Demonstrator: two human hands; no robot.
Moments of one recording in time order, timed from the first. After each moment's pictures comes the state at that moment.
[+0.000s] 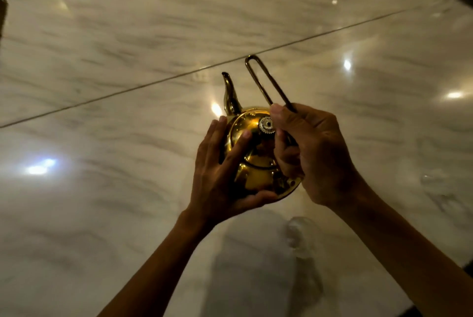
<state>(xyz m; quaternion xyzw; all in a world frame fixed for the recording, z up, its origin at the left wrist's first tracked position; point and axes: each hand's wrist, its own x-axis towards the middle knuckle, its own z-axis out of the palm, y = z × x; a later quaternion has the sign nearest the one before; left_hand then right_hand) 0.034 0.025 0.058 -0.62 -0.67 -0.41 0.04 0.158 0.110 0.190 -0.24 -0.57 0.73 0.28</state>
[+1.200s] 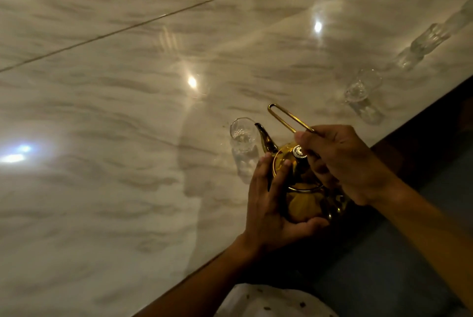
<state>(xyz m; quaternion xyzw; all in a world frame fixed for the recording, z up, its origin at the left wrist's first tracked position) 0.315 -0.109 0.036 -0.56 -0.63 -0.50 -0.19 0.382 -0.002 0.198 -0.45 -0.59 0.65 0.15</state>
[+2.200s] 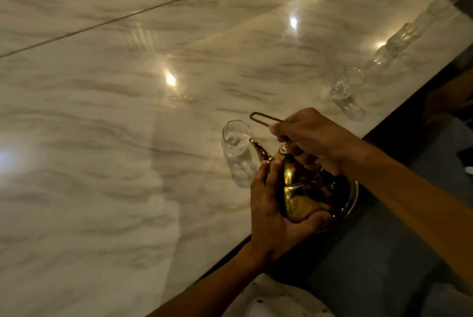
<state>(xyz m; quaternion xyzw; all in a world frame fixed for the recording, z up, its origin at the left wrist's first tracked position) 0.318 -0.108 0.042 -0.46 -0.63 -0.56 -0.30 0.327 0.018 0.208 -0.58 -0.60 0.56 0.01</state>
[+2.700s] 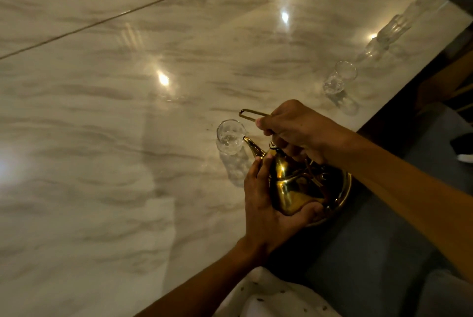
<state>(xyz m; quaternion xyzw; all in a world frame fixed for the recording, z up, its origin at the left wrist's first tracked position) 0.310 -0.103 0.044 -0.43 -0.61 -0.57 -0.34 0.314 0.029 0.203 -0.59 -0.62 0.52 0.00</state>
